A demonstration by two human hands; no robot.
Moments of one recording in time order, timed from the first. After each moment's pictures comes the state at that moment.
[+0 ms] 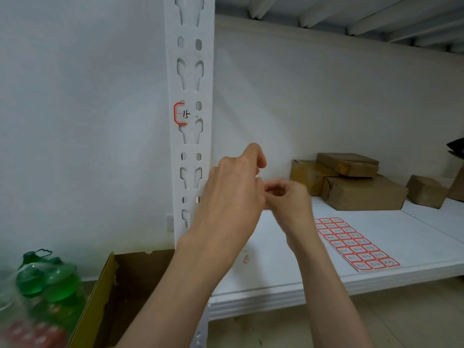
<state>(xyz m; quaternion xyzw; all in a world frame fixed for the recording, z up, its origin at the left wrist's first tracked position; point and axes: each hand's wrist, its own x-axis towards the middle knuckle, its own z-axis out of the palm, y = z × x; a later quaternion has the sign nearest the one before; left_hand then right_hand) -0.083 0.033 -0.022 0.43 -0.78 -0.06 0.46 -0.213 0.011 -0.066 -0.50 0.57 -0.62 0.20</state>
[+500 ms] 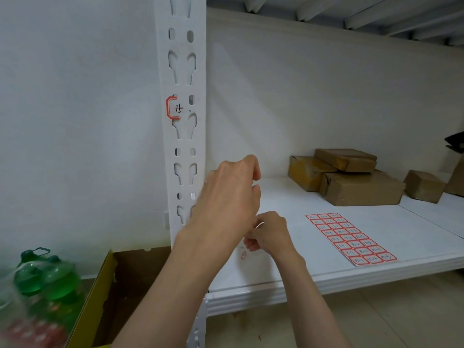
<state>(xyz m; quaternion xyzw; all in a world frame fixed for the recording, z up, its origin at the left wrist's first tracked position) -0.086 0.018 -0.033 0.45 -0.81 -0.05 0.38 -0.220 -0.014 -0.131 -0.51 0.71 -0.41 0.25</state>
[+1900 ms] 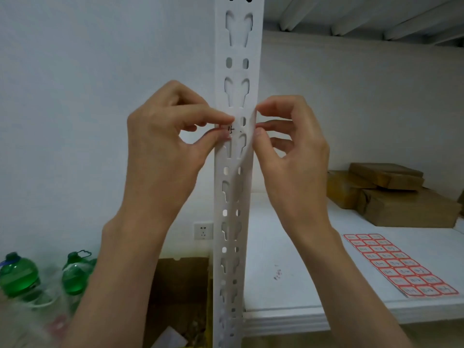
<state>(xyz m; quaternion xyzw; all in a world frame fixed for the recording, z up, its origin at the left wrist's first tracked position) 0.029 0.024 0.027 0.30 -0.71 0.12 0.63 -0.123 0.033 0.014 -0.62 0.35 -0.70 -0.03</state>
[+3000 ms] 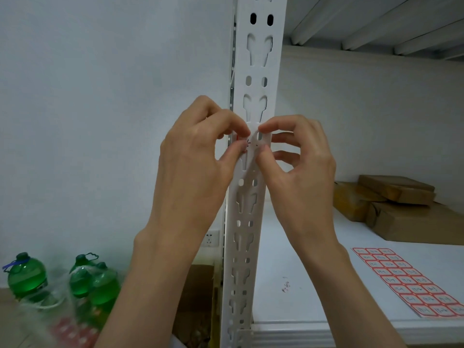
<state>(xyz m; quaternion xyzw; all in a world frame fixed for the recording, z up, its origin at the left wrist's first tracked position) 0.017 0.030 0.028 0.35 -0.70 0.15 0.61 -0.112 0.034 0.015 -0.63 0.34 -0.70 -0.03</state>
